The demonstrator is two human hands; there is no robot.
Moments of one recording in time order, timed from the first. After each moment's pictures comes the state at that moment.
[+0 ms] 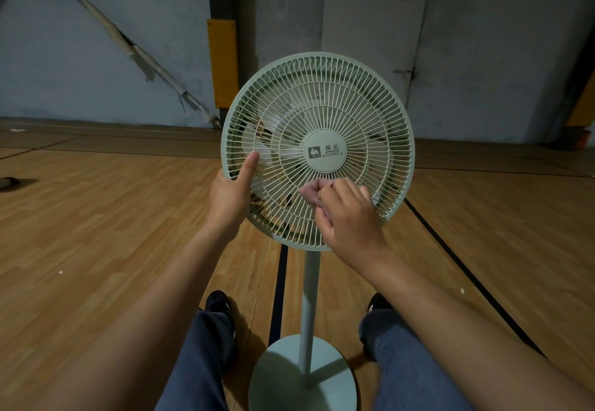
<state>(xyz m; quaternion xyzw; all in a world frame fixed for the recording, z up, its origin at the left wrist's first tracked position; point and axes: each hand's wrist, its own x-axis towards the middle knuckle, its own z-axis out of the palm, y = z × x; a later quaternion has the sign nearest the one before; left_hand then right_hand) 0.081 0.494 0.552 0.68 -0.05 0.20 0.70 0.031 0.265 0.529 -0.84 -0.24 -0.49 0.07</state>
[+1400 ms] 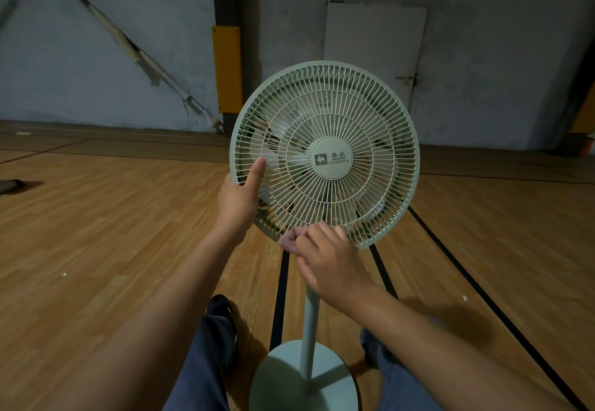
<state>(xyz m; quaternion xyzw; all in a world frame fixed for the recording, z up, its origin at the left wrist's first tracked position) 0.078 0.490 0.552 0.71 -0.03 0.22 0.66 0.005 0.290 0.484 -0.84 -0.33 -0.43 0.05</state>
